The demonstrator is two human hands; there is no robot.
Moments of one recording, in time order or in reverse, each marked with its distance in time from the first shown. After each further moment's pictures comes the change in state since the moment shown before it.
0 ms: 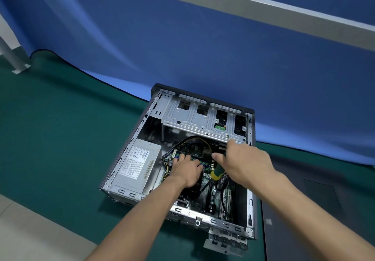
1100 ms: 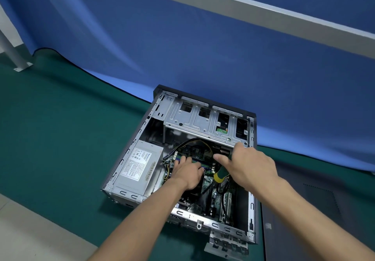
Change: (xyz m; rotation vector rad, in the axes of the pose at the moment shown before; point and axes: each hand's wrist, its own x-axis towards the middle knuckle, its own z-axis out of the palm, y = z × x) left_hand -0.004 0.002 -0.005 -0.031 -0.011 0.001; right_hand 0.004 0.002 0.005 0.052 0.081 0.103
